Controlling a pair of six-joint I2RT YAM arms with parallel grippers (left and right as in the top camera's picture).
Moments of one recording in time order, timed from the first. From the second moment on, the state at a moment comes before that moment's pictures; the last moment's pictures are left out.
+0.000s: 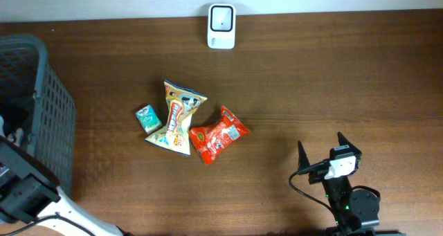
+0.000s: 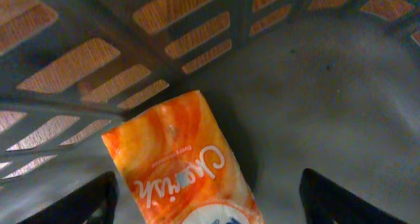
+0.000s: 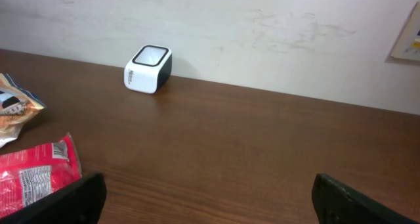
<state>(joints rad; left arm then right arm) 0.76 2.15 1.69 -0.67 -0.23 -0.28 0.10 0.01 0.01 -0.07 -0.07 -0.09</state>
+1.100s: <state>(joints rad) 0.32 1.51 1.74 -0.89 0.24 -0.24 0.10 0.01 0.01 -0.07 -0.07 -0.09</state>
